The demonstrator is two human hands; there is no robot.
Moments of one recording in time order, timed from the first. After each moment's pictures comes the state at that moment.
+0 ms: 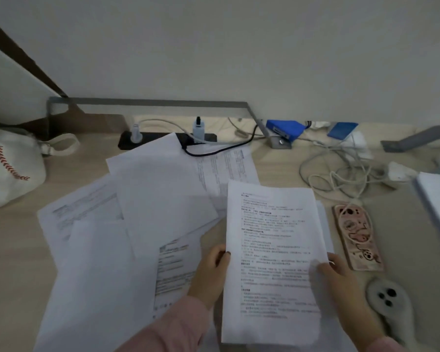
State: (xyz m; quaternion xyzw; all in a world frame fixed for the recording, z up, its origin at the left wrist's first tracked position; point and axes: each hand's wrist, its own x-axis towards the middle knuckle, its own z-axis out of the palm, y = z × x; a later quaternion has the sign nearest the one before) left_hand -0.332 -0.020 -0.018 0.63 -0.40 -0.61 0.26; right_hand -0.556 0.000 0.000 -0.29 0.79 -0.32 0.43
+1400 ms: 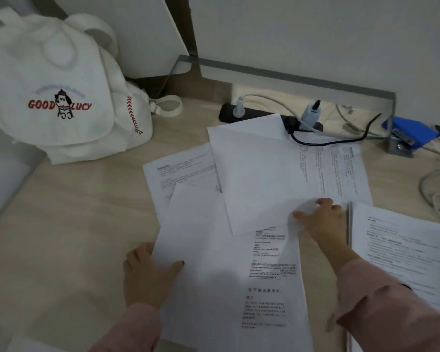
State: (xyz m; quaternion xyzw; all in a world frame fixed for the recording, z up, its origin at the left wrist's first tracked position) left_hand -0.070 0.052 -0.066 0.91 -0.31 -0.26 0.09; right_hand -0.348 -0.121 -0.059 -0.51 0.81 -0.03 0.29
